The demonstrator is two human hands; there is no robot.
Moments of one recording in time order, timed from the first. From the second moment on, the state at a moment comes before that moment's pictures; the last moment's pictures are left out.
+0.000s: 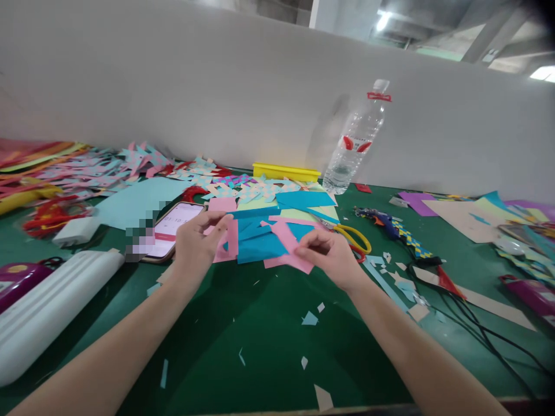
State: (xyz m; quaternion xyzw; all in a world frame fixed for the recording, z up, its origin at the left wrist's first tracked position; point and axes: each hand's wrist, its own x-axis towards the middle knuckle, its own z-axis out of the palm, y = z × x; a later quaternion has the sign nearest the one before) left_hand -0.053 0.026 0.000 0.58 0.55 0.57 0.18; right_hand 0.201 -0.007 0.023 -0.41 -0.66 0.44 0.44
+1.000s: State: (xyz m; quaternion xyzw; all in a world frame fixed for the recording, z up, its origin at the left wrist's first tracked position) left_hand -0.045 0.018 0.002 0.68 0.50 0.54 0.03; right_hand 0.206 -0.006 0.020 -0.42 -0.59 0.25 0.64
